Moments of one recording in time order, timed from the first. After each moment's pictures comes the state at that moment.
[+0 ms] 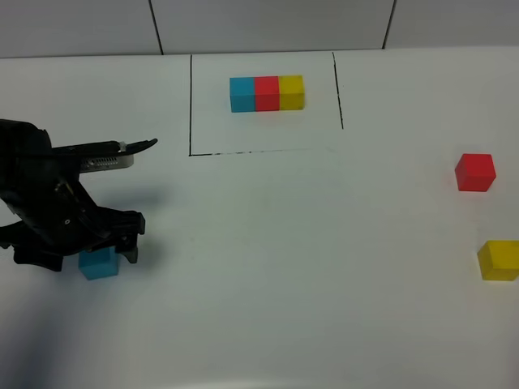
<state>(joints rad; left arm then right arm) -0.25 1.73 -0.88 -0.08 0.63 -0.30 0.01 -0.01 -0.49 -0.04 1.06 0.00</state>
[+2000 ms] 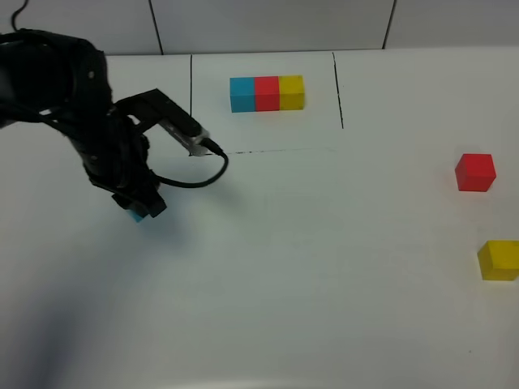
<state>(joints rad) -0.37 1.91 -1.32 -0.05 0.89 0.51 0.01 -0.01 -0.49 -0.04 1.06 0.00</state>
